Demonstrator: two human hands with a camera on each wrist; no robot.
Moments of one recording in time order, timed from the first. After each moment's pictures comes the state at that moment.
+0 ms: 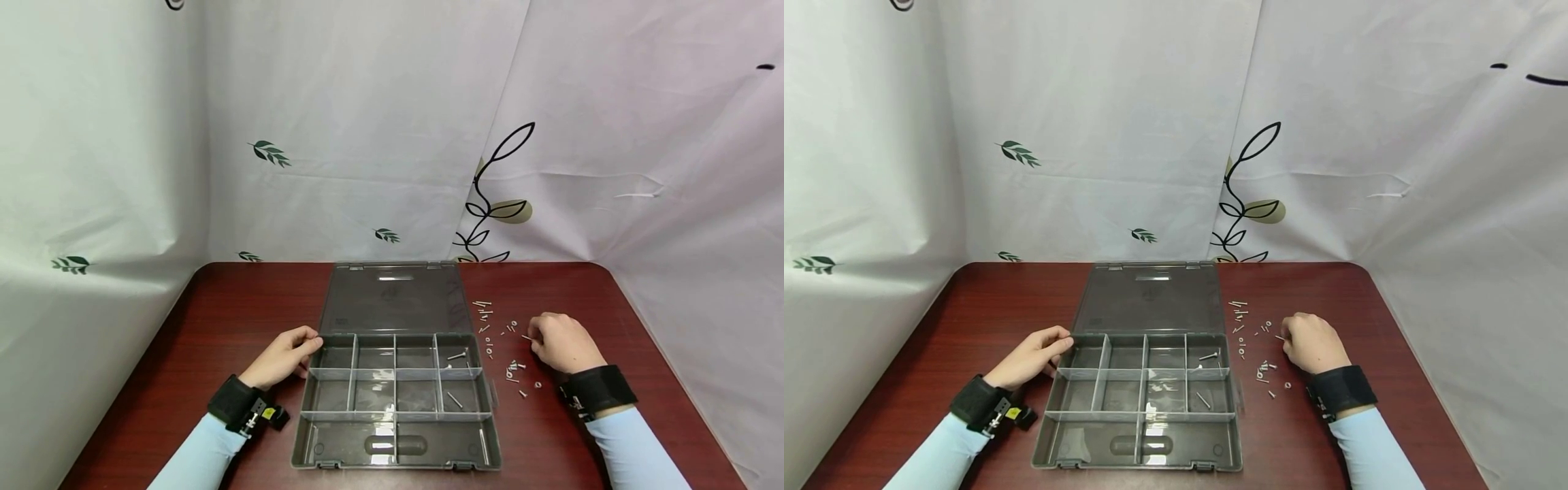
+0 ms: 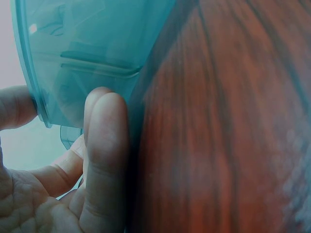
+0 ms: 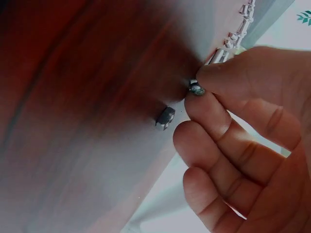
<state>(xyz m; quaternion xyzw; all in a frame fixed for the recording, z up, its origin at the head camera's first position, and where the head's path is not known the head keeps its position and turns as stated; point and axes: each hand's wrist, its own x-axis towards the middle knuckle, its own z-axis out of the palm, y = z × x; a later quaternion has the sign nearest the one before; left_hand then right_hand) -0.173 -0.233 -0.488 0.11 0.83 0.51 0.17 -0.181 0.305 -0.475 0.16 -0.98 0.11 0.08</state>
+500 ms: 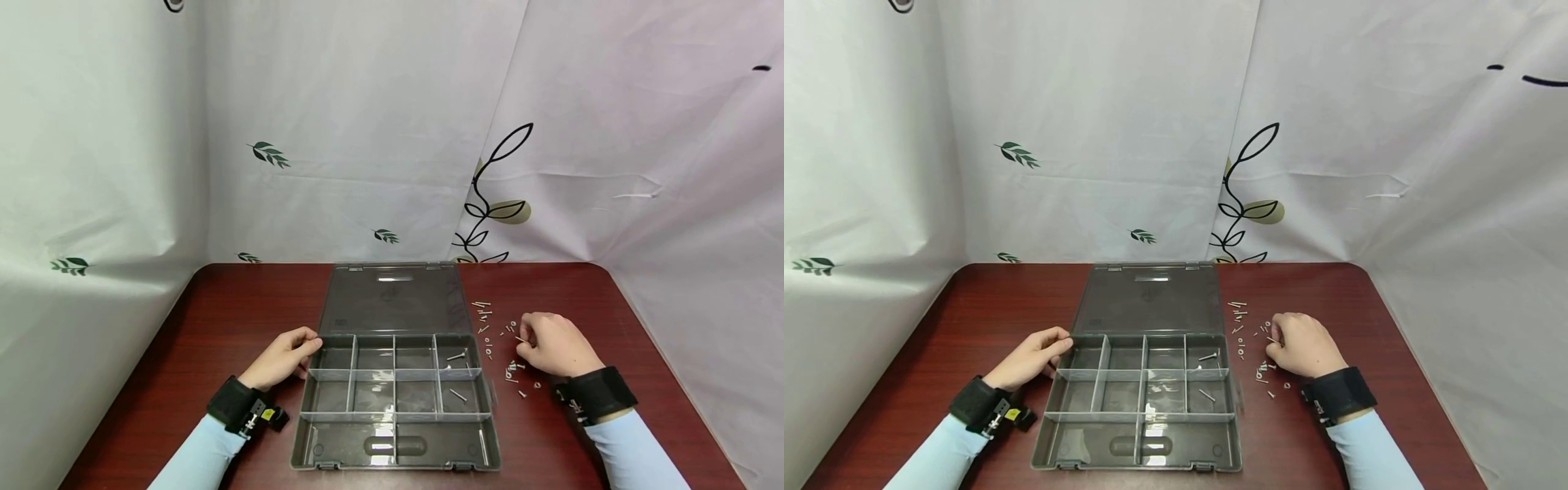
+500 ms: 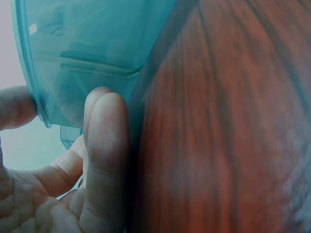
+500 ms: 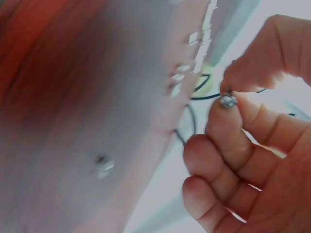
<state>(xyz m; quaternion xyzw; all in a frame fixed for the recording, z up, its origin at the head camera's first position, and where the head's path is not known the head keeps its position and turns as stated) -0.172 -0.234 -0.488 0.11 0.83 0.51 0.17 -0.174 0.290 -0.466 0.19 -0.97 0.14 0.10</state>
